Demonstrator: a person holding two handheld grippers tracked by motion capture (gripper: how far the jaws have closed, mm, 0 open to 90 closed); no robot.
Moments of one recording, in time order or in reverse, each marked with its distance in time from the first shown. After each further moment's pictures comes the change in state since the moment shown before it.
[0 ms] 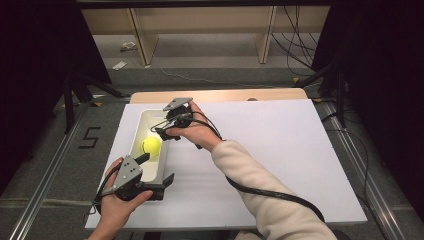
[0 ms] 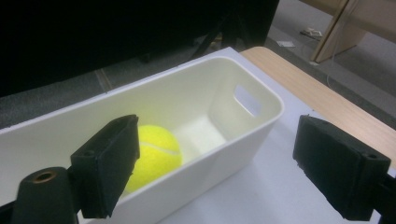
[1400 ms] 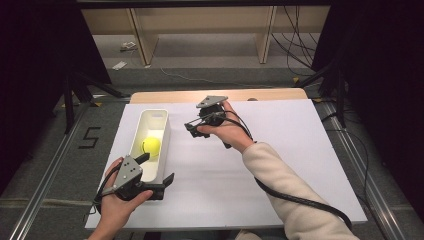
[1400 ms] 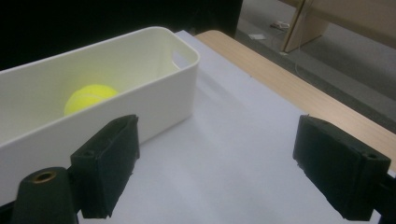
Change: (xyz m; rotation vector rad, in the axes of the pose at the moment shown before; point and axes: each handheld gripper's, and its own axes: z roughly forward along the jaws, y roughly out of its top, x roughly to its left) left arm 0.000 0.000 0.000 0.001 0.006 -0.003; right arm -0.050 -0.036 -0.060 0.000 -0.084 0.037
